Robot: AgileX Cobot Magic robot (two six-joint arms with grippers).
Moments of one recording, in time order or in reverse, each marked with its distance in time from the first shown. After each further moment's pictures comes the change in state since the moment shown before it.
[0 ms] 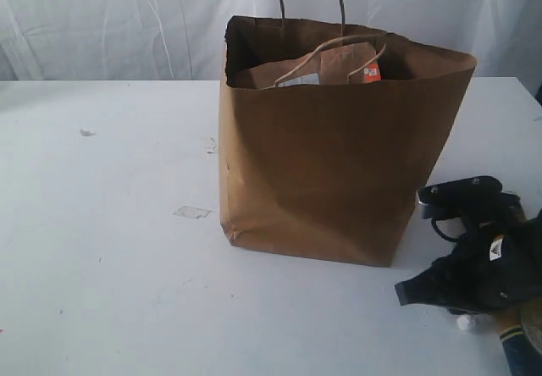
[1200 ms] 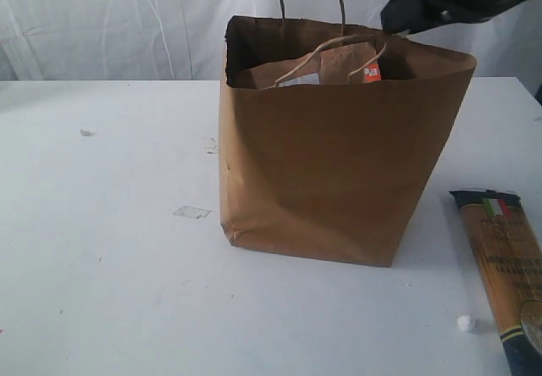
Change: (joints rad) left arm -0.011 0.000 0.000 0.000 0.000 0.000; right arm 0.072 -0.103 -0.890 0.091 0.603 -0.013
